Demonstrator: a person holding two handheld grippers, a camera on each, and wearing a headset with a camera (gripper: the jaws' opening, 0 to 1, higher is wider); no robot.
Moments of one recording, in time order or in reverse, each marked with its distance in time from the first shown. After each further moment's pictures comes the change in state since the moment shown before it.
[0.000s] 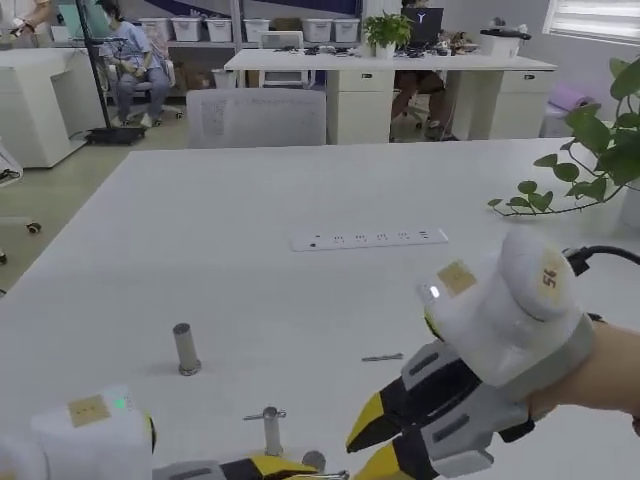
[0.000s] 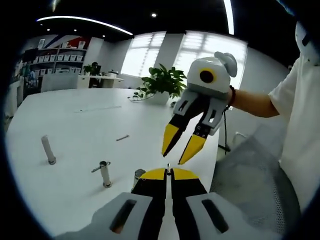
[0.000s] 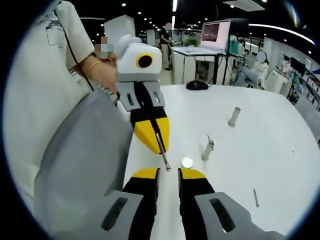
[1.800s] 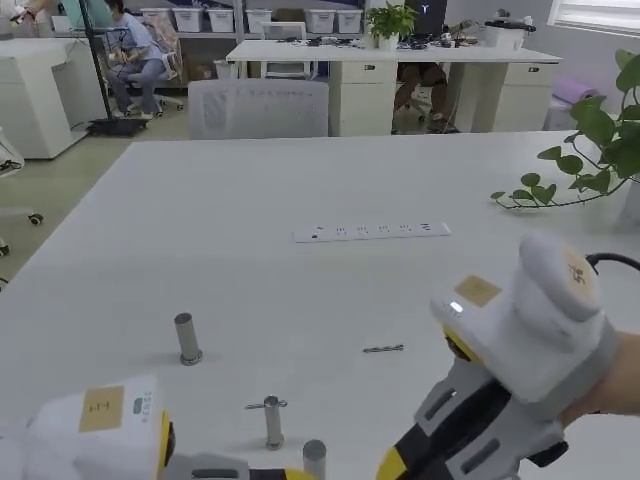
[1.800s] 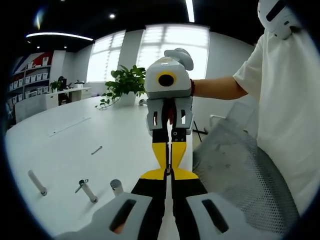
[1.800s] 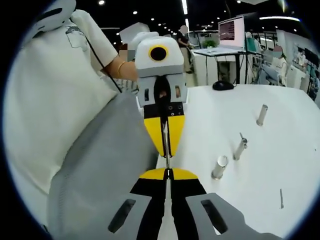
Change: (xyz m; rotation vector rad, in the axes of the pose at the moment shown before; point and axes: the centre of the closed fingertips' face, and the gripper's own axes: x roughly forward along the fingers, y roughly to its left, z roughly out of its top) left arm -0.002 -0.042 0.001 0.208 0.054 -0.211; right arm 0.006 0.046 -0.006 -0.011 -0.016 0.192
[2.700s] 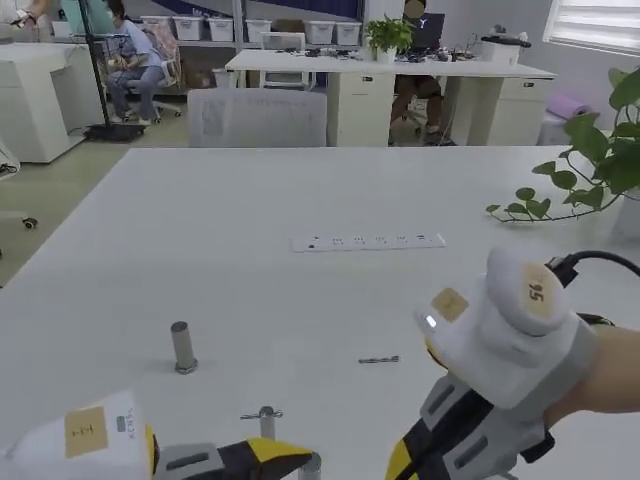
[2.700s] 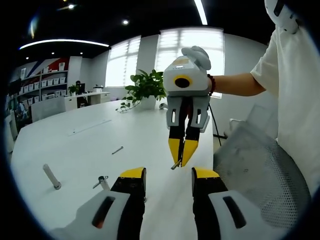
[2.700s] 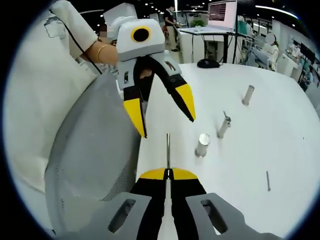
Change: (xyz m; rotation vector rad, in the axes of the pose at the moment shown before) left arm -0.008 0.031 -0.004 -0.006 -0.051 0.190; right arm -0.012 -0.026 -0.026 0.059 0.223 -0.124
